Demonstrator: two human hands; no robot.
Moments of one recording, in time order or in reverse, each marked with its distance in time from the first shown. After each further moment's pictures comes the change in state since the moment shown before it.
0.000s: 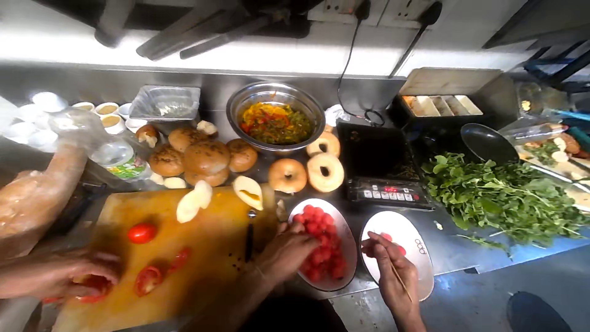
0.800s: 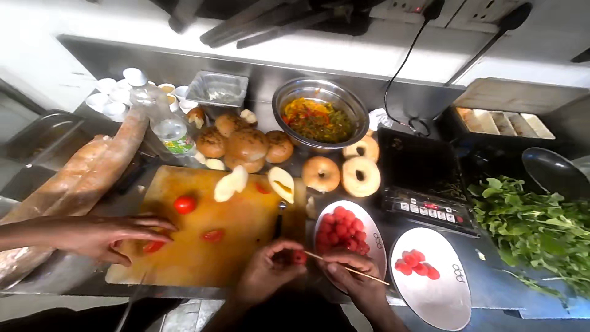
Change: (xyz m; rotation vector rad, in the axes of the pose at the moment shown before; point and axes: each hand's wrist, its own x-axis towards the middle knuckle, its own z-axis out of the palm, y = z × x) left_hand -0.106 -0.011 0.013 -1.210 0.618 -0.227; right_hand 0.002 -0.031 0.096 0.680 -0.552 -0.098
